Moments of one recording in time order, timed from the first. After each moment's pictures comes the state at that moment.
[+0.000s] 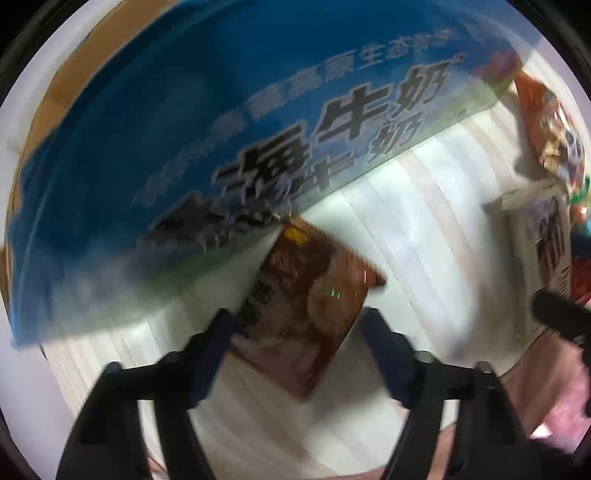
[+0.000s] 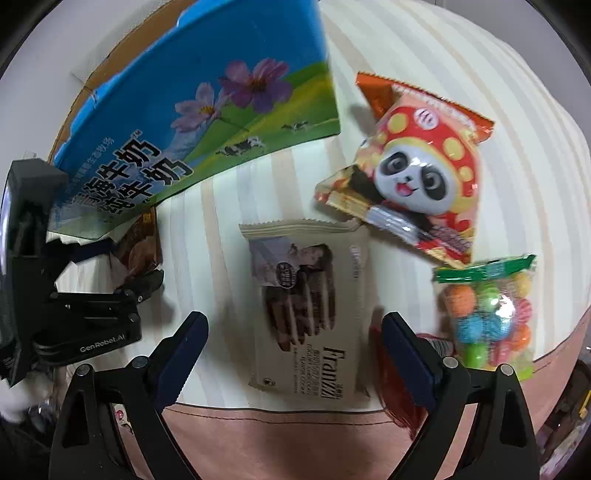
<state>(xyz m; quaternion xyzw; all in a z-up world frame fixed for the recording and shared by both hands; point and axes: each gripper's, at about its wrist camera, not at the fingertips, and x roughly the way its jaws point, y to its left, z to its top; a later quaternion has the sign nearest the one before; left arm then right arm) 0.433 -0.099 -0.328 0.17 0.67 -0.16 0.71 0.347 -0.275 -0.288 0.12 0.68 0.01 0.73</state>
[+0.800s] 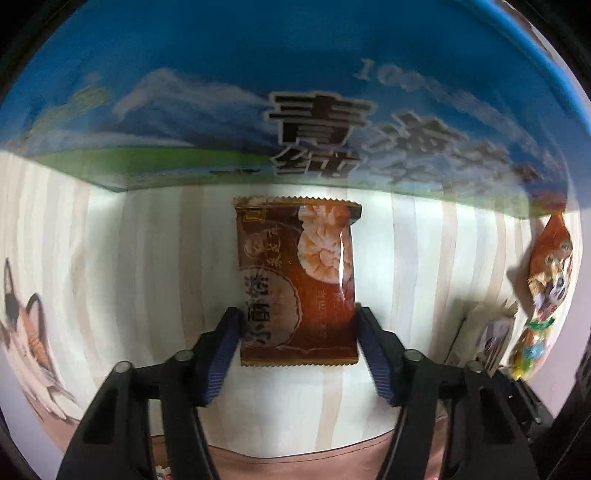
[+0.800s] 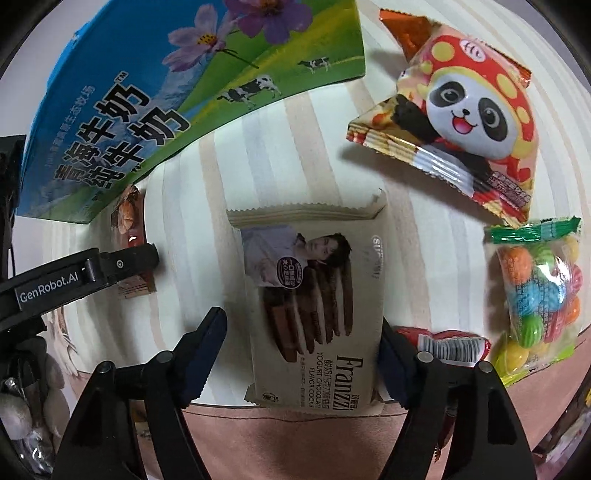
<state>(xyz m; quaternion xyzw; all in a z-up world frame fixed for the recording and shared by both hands) 0.407 -0.046 -0.348 -0.07 0.72 -0.04 0.69 0.330 -0.257 -0.324 0.13 0.70 0.01 0.70</state>
